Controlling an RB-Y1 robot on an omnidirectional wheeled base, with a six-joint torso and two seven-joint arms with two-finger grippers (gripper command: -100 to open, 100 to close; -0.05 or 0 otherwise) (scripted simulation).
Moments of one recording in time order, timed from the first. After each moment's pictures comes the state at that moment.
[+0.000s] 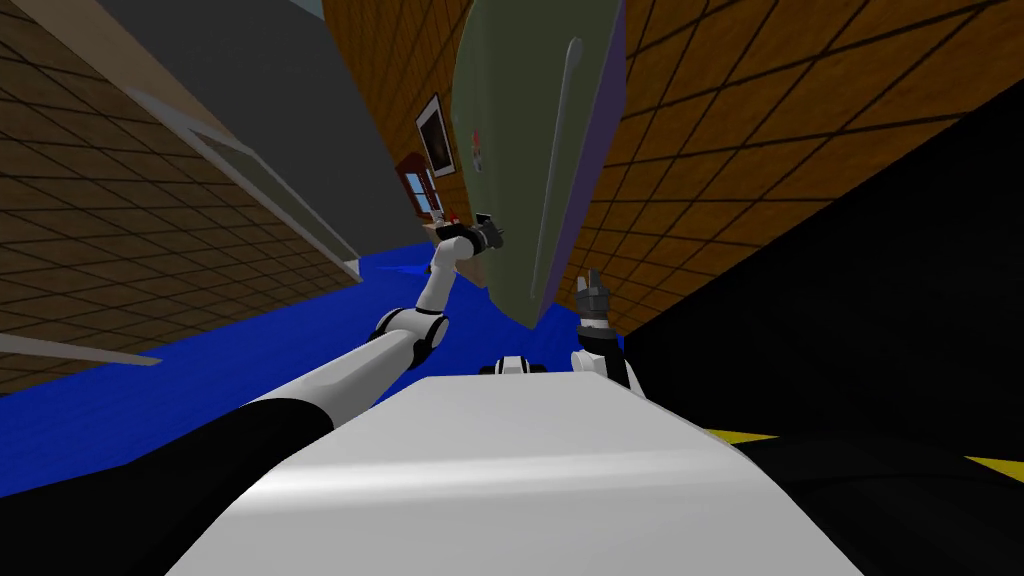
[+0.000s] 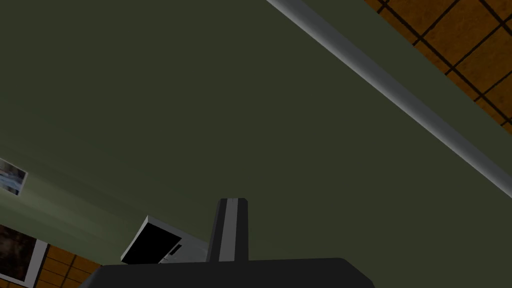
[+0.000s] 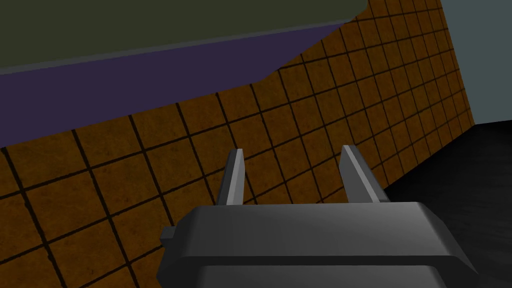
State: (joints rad) left arm -0.93 0.32 -0.08 -1.40 0.81 0.66 0.36; right arm 0.50 -0.02 0.07 -2.31 0.02 -0.37 0.03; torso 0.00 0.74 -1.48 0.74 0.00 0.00
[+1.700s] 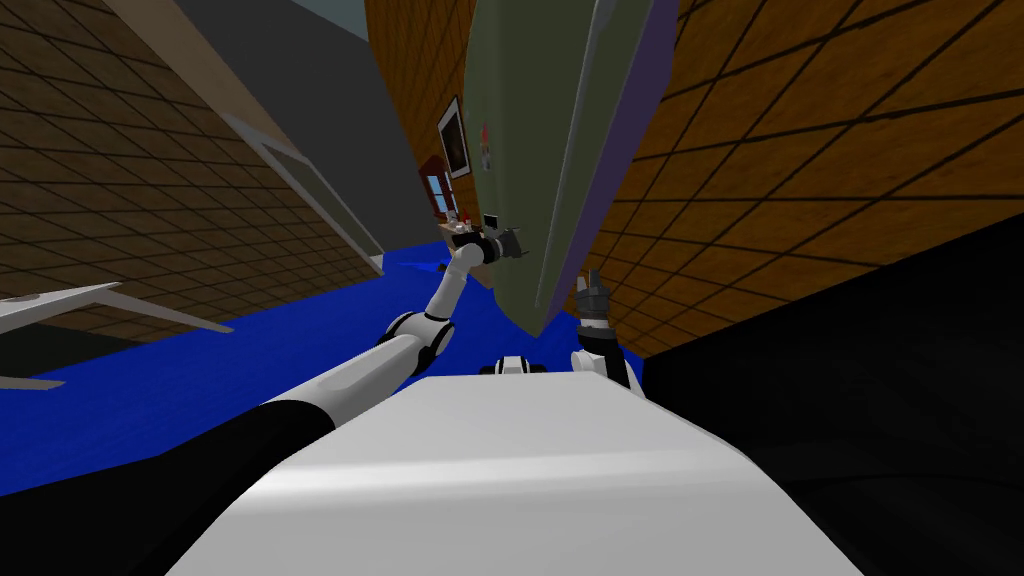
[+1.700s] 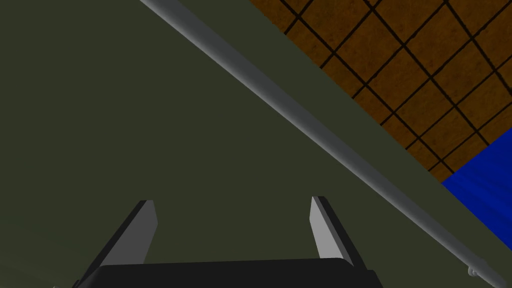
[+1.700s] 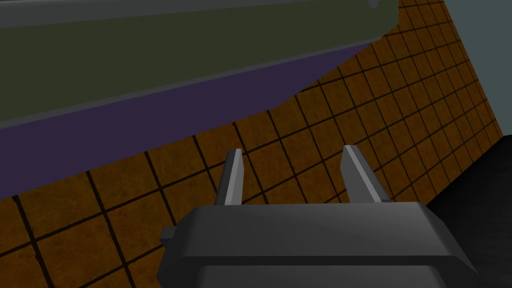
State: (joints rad) left arm -0.88 0.26 -0.18 -1.49 1.03 0.72 0.32; right arm 0.50 -0.02 0.07 -2.31 0.02 -0.37 0.03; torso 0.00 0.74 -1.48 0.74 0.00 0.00
